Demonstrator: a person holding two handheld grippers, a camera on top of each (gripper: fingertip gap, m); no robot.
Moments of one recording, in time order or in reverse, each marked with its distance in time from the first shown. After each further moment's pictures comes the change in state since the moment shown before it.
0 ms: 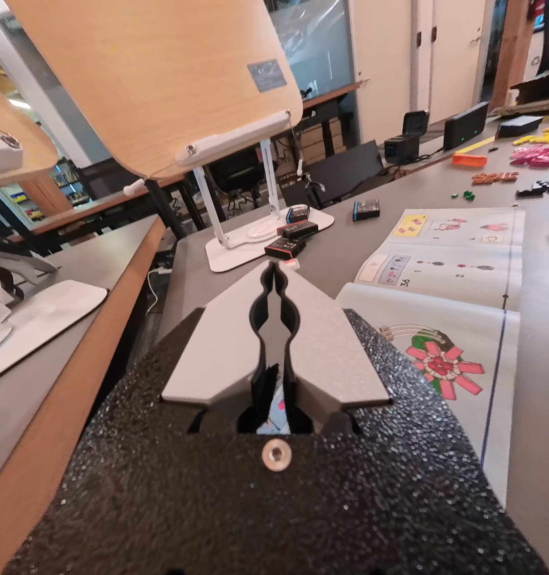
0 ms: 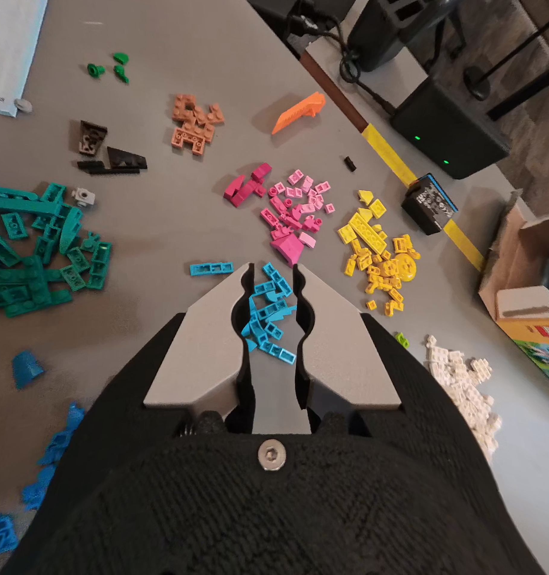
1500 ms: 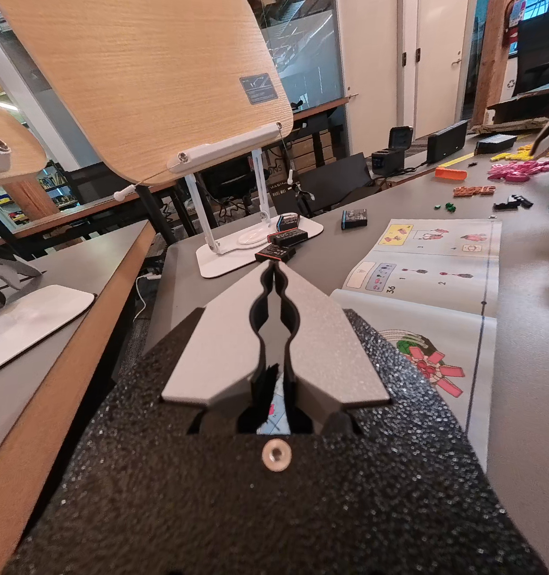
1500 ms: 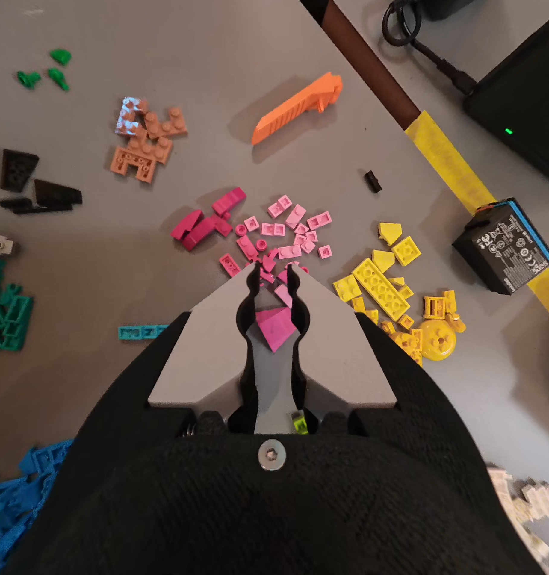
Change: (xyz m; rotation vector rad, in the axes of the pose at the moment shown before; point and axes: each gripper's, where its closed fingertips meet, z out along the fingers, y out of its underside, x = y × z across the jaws) left arm 0.007 -0.004 -0.001 0.027 0.028 -0.027; right arm 0.024 -0.010 0.078 -0.118 -0.279 0.030
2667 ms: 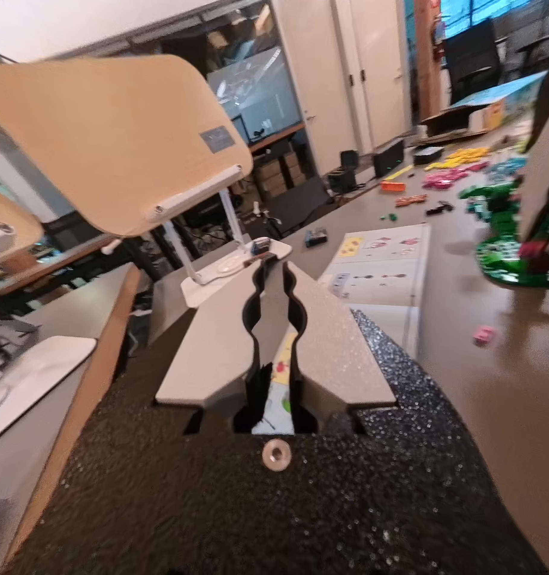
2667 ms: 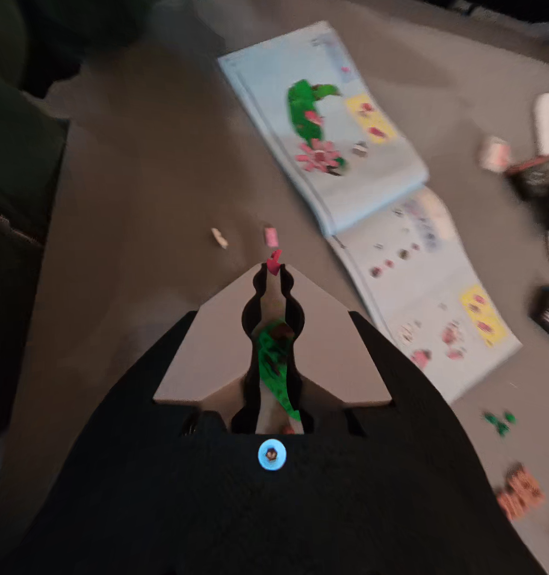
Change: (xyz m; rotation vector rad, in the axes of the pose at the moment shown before) left arm 0.028 -0.037 -0.034 0.066 0.121 0.103; right arm -0.387 -0.086 -0.057 0.226 -0.435 -0.681
